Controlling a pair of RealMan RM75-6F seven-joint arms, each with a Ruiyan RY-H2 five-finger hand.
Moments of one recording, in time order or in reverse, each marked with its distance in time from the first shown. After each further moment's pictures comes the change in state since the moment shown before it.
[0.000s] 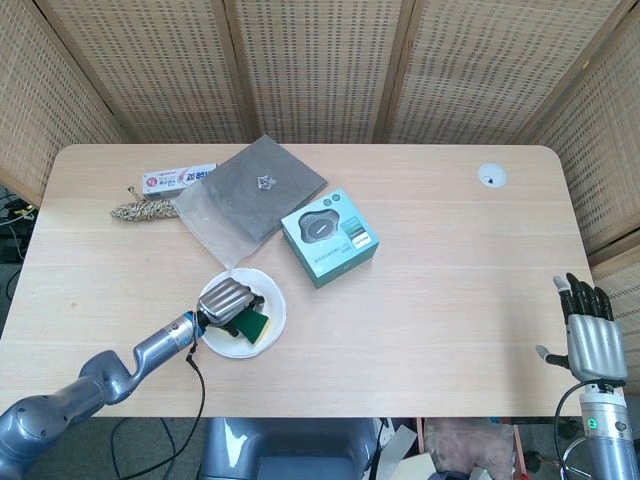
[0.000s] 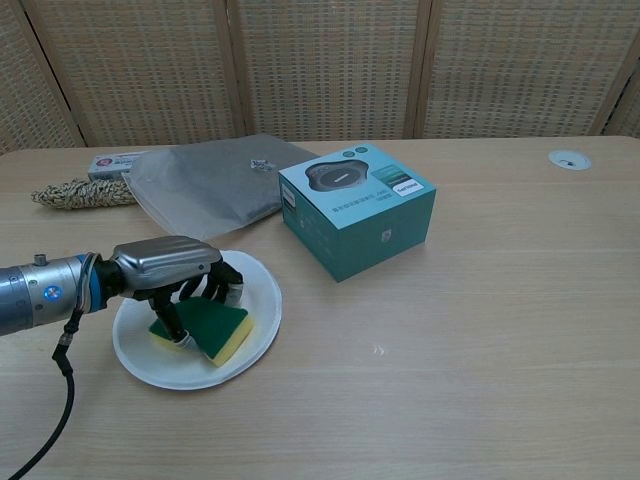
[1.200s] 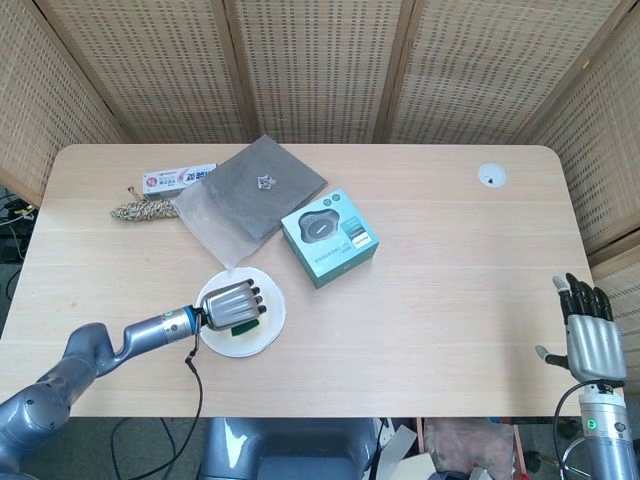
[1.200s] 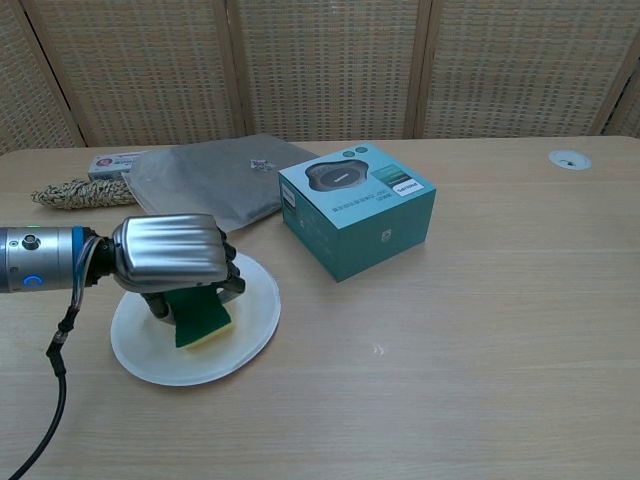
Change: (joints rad) left arm -0.082 0.026 0.118 0.172 0.248 0.236 0.380; right arm -0.001 0.001 0.000 -0.008 0.002 0.002 -0.005
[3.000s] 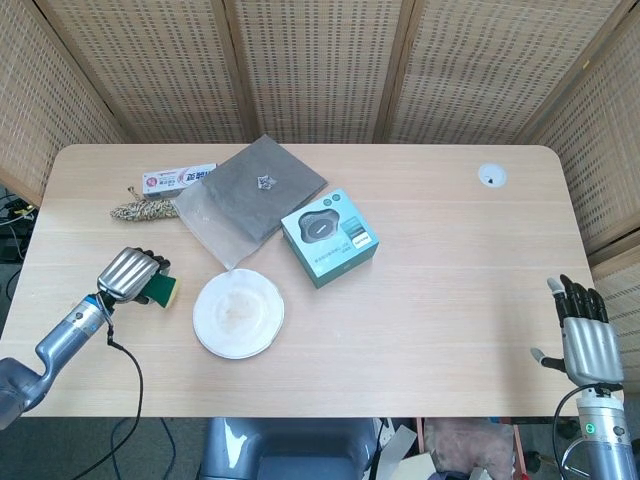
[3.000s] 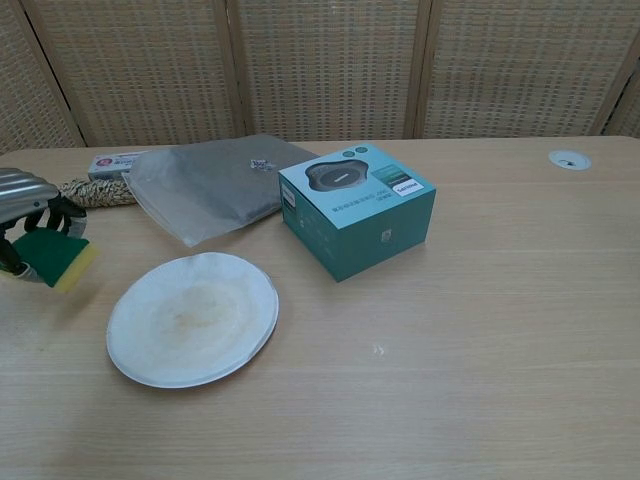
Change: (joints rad) left arm 0.259 0.169 -0.110 -0.021 -0.319 -0.099 -0.299; right arm -0.007 0.016 -0.013 -0.037 -0.031 0.015 0.003
